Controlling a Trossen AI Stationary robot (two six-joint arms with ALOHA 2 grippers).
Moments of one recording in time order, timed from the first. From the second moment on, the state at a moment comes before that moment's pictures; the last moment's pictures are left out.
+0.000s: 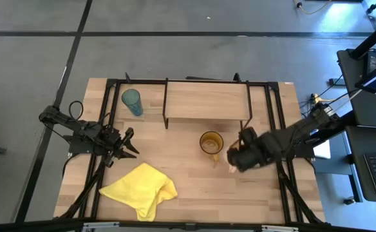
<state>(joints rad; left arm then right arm) -0.39 0.02 0.01 0.01 0.00 -0.23 0.48 1.52 1.47 -1.54 0.29 1.65</state>
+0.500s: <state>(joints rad) -0.39 0.02 0.01 0.01 0.00 -0.23 -0.13 1.35 1.60 -1.57 0.44 1.04</state>
